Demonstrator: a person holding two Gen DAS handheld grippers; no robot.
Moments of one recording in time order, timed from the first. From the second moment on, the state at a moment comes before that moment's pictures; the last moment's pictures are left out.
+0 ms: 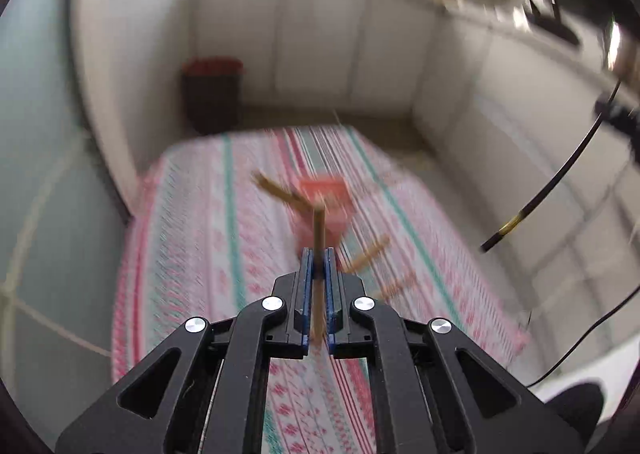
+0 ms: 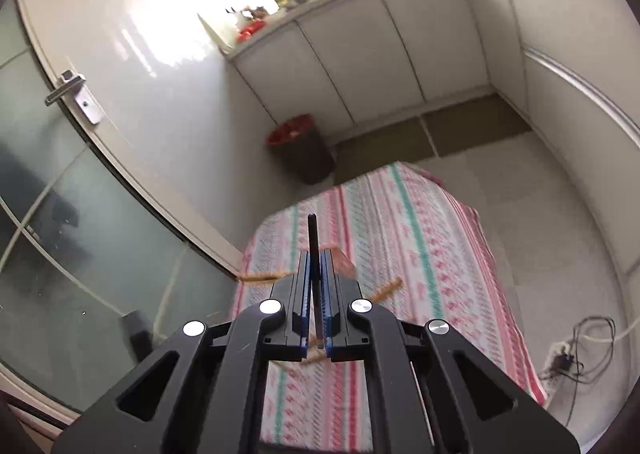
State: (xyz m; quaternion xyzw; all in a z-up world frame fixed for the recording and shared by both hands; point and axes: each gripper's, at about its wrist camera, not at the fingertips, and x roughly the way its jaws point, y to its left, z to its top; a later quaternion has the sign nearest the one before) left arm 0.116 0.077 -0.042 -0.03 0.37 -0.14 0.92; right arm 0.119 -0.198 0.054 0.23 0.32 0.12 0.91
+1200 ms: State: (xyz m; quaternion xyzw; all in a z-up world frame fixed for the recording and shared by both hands) left arm 0.091 0.125 0.062 -0.15 0.20 -0.11 0.96; right arm 0.179 -0.151 -0.009 0.21 0.30 0.08 0.93
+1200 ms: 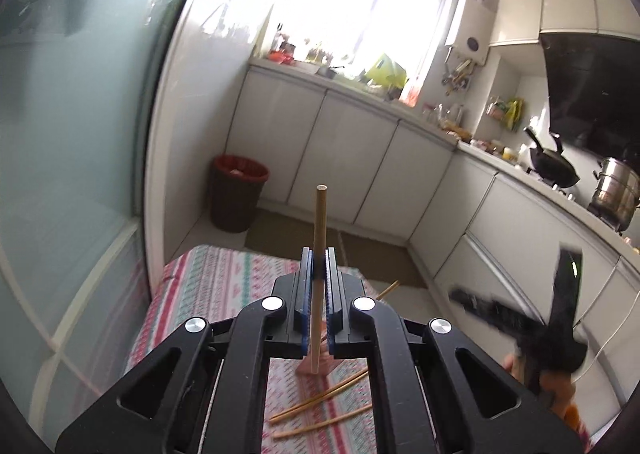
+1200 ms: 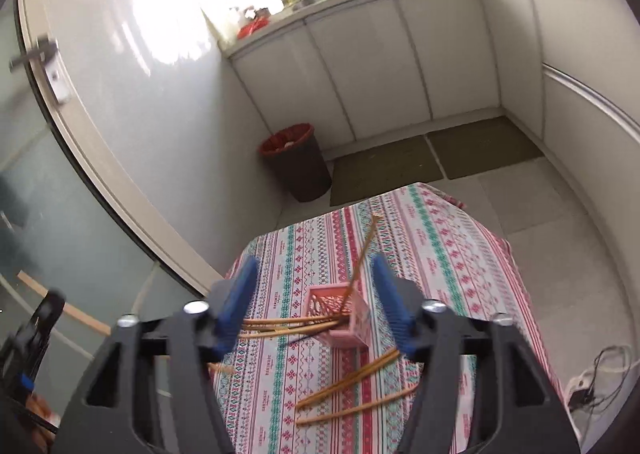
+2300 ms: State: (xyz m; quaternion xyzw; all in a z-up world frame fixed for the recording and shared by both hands) left arm 0.173 -0.016 0.022 -0.01 0.26 -0.15 0.95; right arm 0.175 -0.249 -0.136 0.27 0.47 -0.03 0.84
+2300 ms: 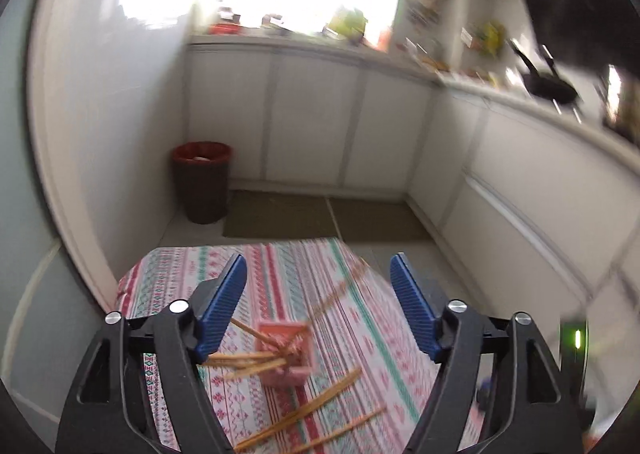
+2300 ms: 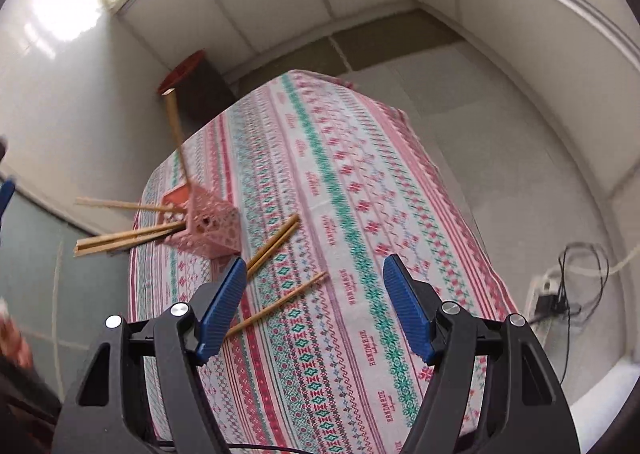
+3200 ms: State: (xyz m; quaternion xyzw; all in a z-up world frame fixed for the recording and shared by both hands) left arm 0.268 -0.161 -0.233 0.28 0.63 -0.21 0.69; right arm 0.156 -0.319 -0.154 0.36 0.50 -0.04 0.79
